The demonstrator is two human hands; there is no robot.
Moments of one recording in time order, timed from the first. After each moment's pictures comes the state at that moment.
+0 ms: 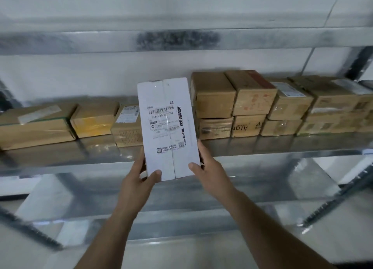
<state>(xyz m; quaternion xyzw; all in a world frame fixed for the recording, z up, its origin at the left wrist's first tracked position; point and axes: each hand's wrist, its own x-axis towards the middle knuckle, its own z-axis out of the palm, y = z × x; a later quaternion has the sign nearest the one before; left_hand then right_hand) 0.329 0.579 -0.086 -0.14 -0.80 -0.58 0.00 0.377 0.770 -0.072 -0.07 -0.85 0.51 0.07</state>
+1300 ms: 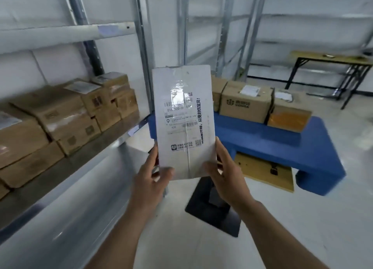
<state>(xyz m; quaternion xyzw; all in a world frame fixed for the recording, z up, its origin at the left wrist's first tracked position) 0.604 1.048 -0.083 -0.55 -0.59 -0.52 -0.28 0.802 1.085 -0.073 -0.48 -0.70 0.33 0.41</state>
